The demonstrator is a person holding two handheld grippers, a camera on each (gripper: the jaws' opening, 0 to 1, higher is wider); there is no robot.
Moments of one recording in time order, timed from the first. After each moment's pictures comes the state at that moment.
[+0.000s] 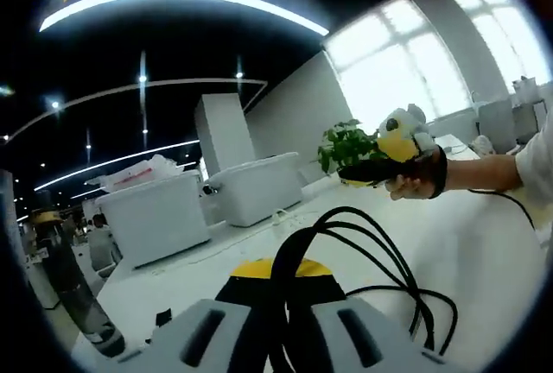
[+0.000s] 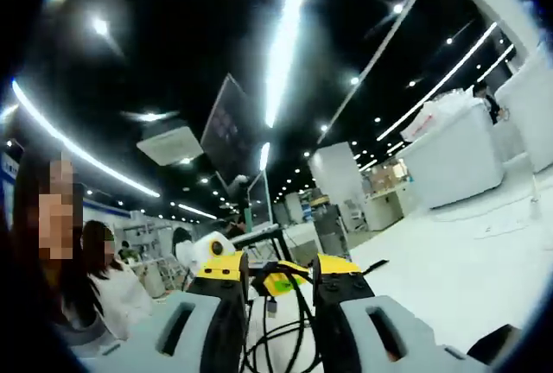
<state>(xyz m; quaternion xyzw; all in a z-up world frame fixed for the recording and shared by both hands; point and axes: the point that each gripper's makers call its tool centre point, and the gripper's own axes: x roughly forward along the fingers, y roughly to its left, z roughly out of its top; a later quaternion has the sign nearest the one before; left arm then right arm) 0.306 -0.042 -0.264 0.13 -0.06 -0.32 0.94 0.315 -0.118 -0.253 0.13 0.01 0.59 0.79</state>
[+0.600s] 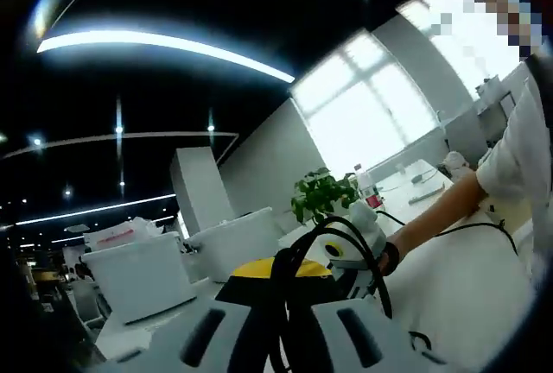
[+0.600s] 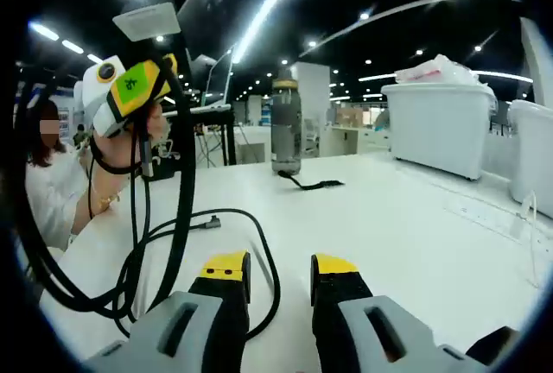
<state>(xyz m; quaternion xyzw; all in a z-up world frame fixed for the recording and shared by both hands) 0.256 -0.064 -0.212 0.15 -0.19 -0.38 0.89 0.334 -0.052 -0.360 -0.10 0.10 0.59 0.80</state>
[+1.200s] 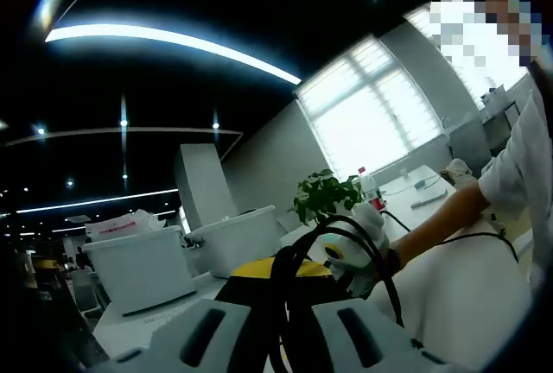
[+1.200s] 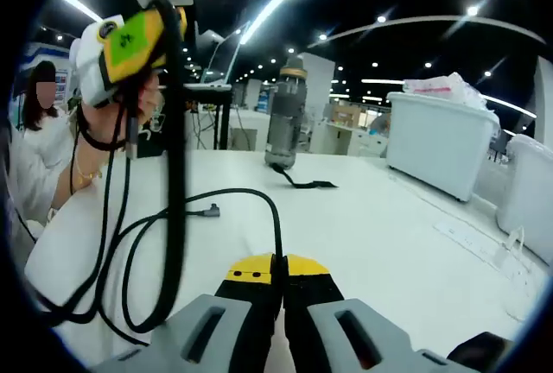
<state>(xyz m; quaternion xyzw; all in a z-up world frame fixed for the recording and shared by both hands) 0.275 -0.052 -0.227 0.15 -0.15 -0.35 0.91 0.347 -0.070 -0.335 -0.15 0.04 0.54 0.83</state>
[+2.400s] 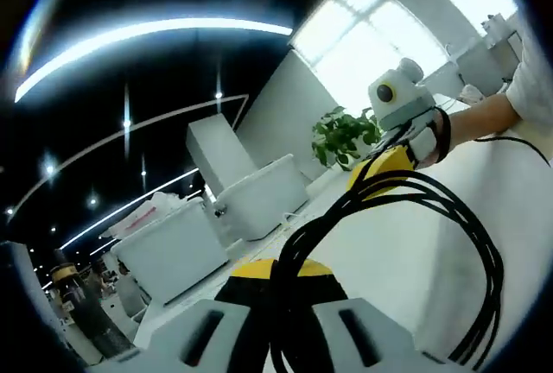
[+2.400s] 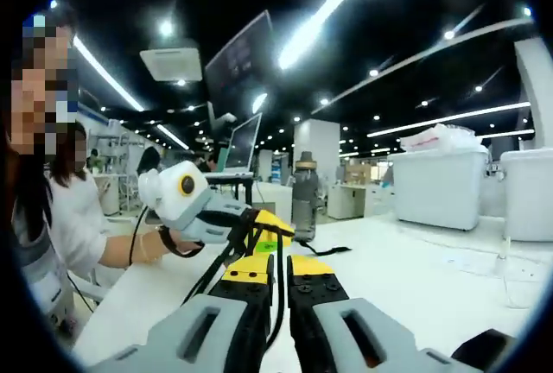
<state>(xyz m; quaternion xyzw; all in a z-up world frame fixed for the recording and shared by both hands) 0.315 -0.046 -0.273 0.26 -0.09 -0.28 0.92 0.290 -0.106 -0.254 0.01 -0.03 0.60 0.80</state>
